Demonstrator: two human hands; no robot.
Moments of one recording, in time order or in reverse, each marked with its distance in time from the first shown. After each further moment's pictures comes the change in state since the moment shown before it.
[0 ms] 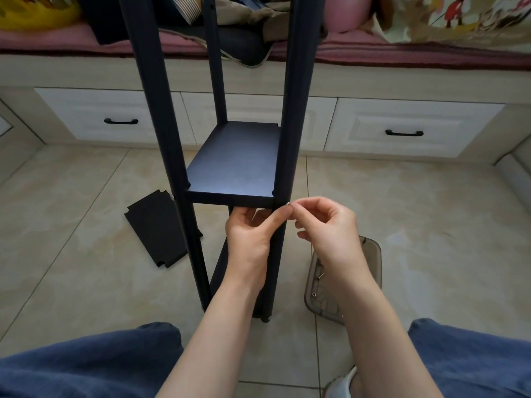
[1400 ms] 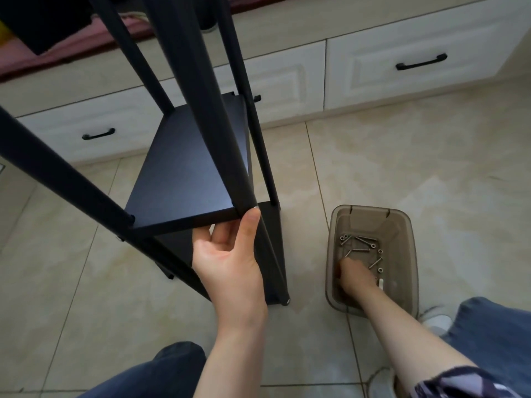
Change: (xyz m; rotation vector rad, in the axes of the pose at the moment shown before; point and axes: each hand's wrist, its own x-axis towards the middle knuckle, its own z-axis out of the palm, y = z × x) left_hand 0.006 -0.017 0.010 0.145 0.308 0.125; right_hand 0.059 0.278 -0.058 -1.116 -0.320 0.583
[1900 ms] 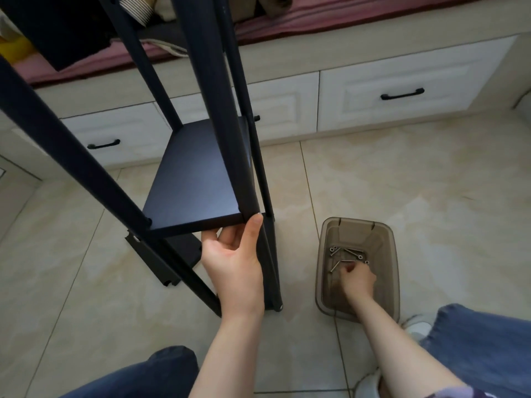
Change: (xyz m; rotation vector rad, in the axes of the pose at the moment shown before) left_hand -0.003 -0.001 -0.001 -0.038 -0.034 0.010; right_hand -0.029 -0.001 -0.018 0.683 0.349 0.262
